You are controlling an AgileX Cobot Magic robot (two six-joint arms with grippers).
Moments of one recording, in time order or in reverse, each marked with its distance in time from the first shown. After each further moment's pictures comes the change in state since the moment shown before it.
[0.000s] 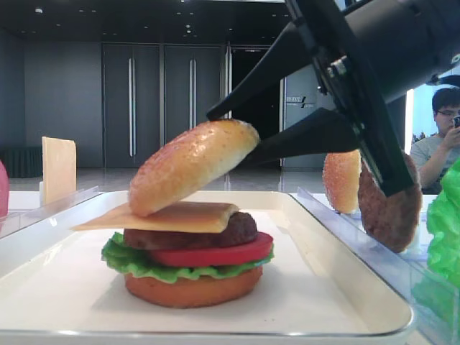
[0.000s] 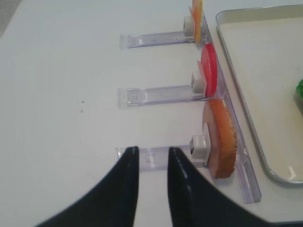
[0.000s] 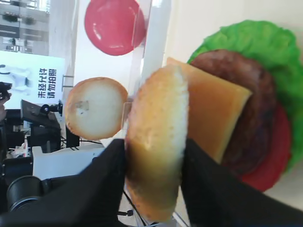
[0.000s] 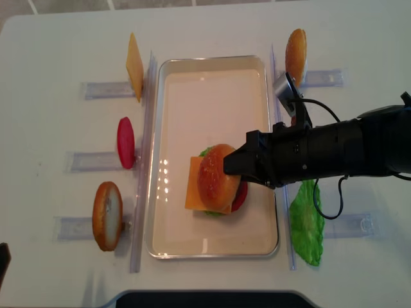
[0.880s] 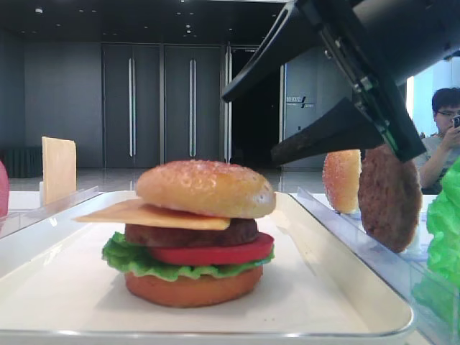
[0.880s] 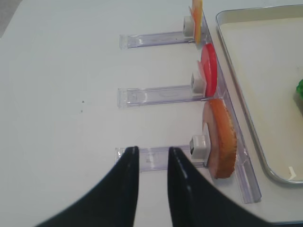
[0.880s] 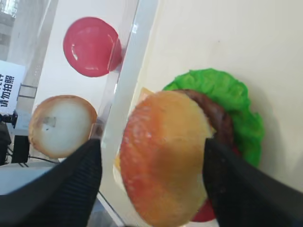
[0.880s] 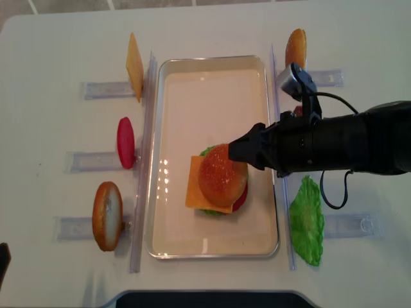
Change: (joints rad) left arm 0.000 0.000 0.000 0.000 0.000 0.000; right arm 0.000 -0.071 0.000 -0.002 -0.153 -0.126
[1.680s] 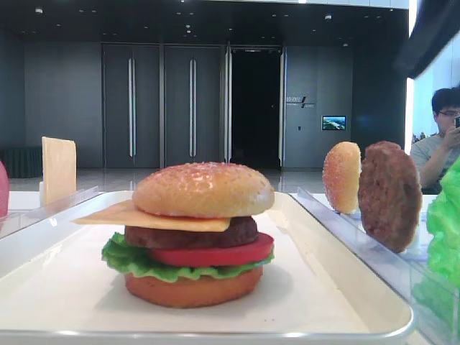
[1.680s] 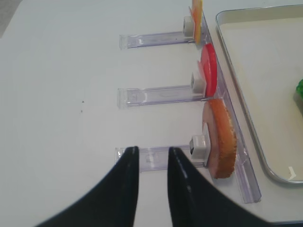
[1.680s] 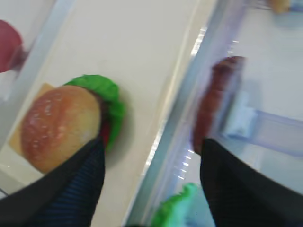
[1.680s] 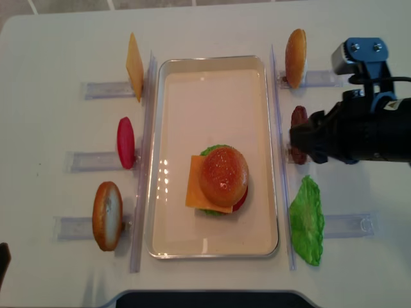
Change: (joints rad) left arm 0.000 0.000 0.000 0.000 0.000 0.000; right arm -0.125 -0.395 0.000 -1.025 -0.146 0.769
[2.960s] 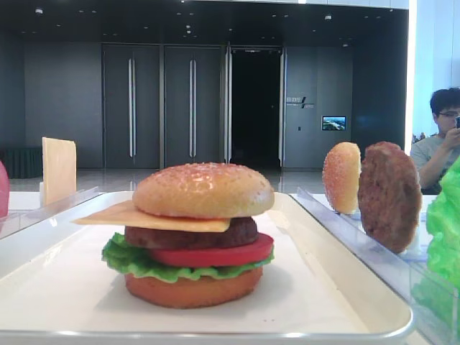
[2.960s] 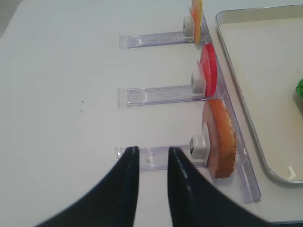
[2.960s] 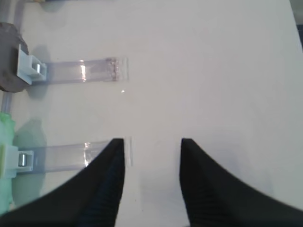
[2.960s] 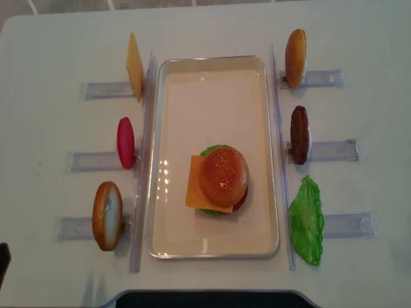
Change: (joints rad) left arm 0.000 0.000 0.000 0.000 0.000 -0.001; right arm -0.338 -0.644 0.001 -0.755 0.529 0.512
